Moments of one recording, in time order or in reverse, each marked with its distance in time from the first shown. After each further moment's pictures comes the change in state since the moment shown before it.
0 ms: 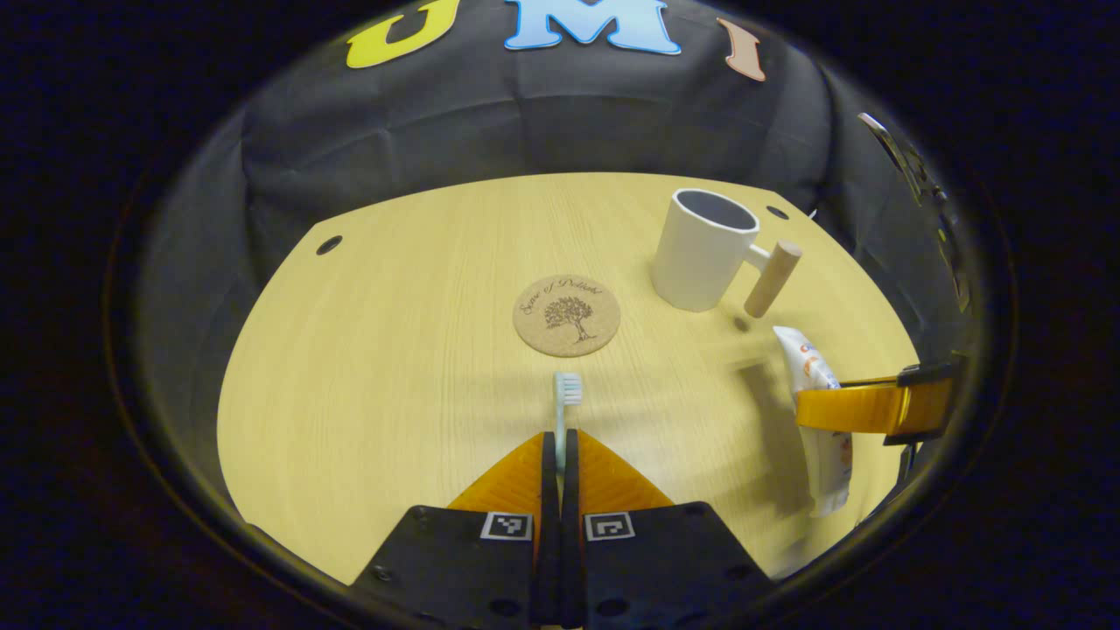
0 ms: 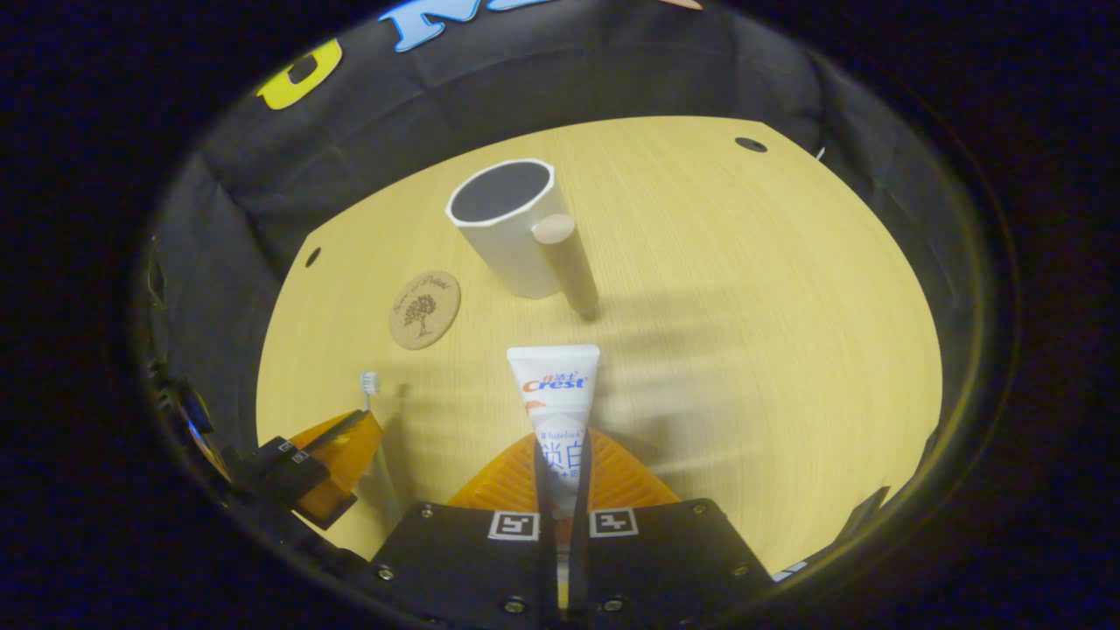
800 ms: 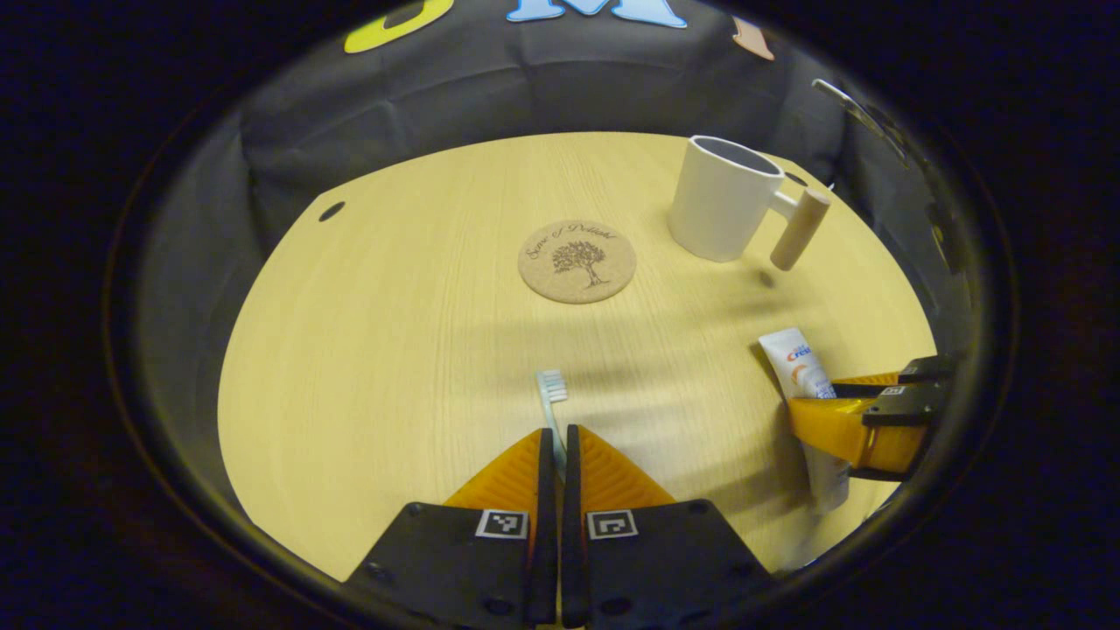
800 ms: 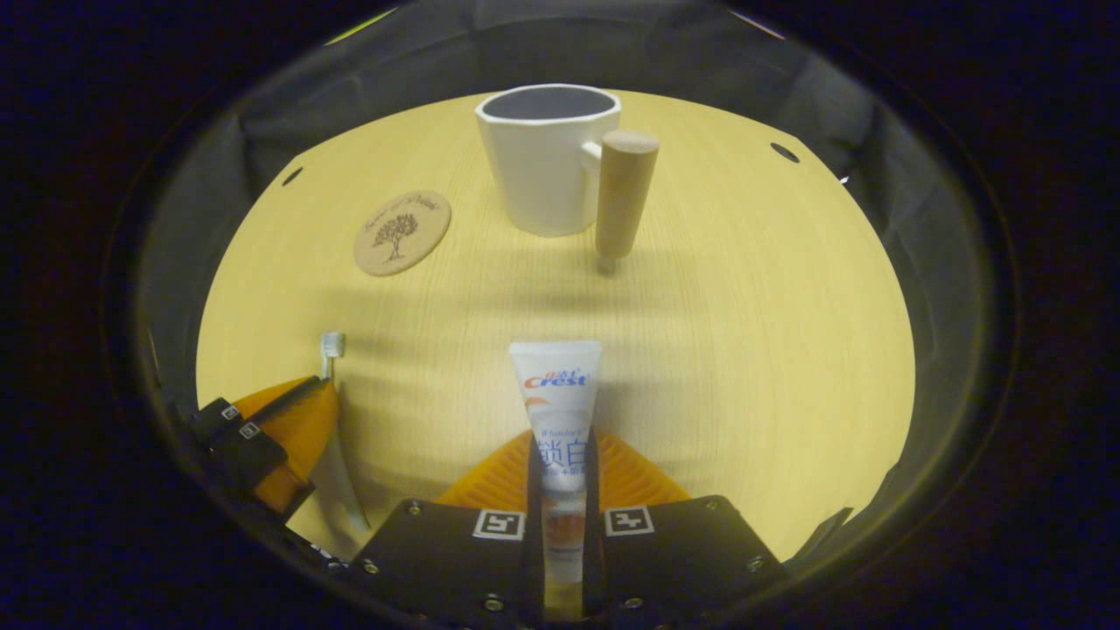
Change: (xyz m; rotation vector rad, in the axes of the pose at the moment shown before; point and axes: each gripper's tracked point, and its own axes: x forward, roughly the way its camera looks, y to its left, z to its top) left arm 0.002 0.008 -0.037 -0.002 0.132 0.052; right arm 0.045 -0.002 -0.045 -0.167 0.167 -0.128
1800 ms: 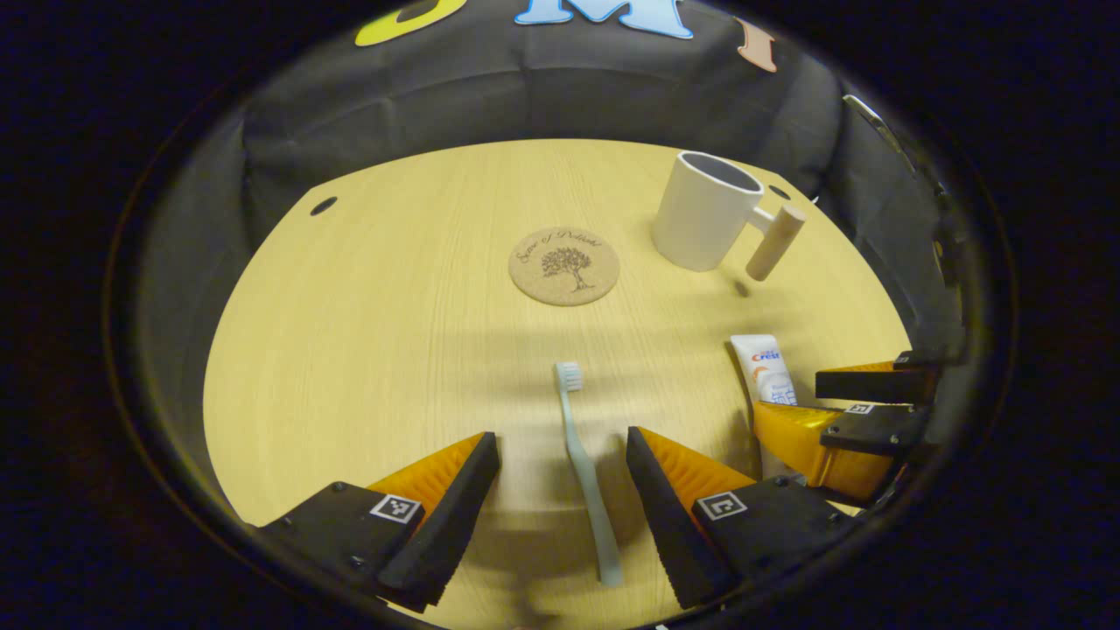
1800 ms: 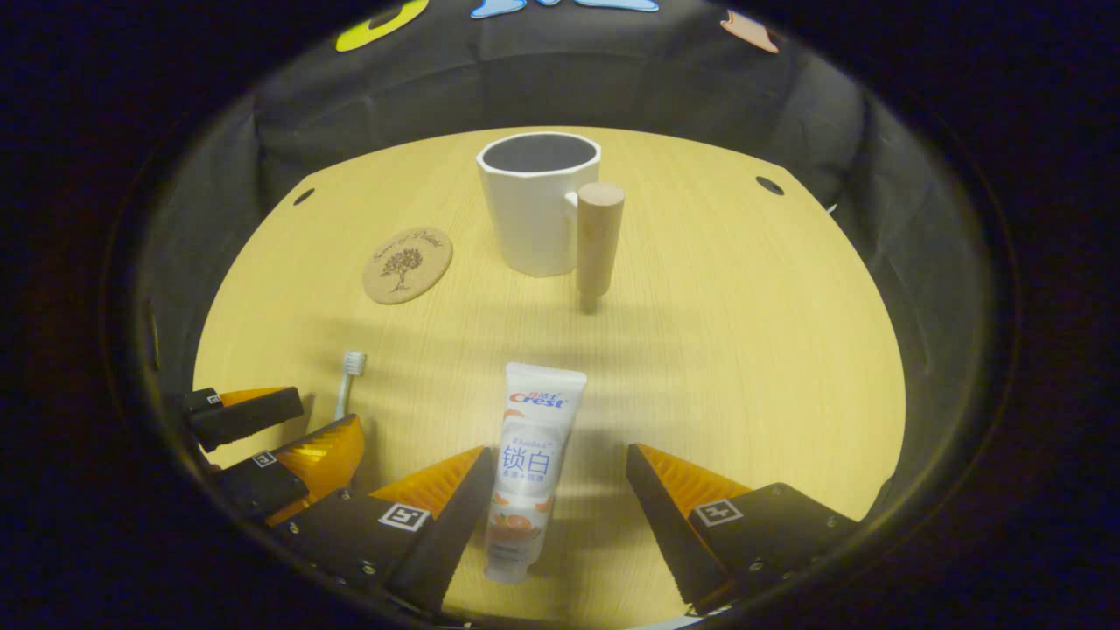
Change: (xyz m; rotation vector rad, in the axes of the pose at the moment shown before) left arm -0.009 -0.007 -0.008 -0.049 0.015 -0.061; right arm -0.006 -0.017 0.016 -0.038 -0.151 -0.050
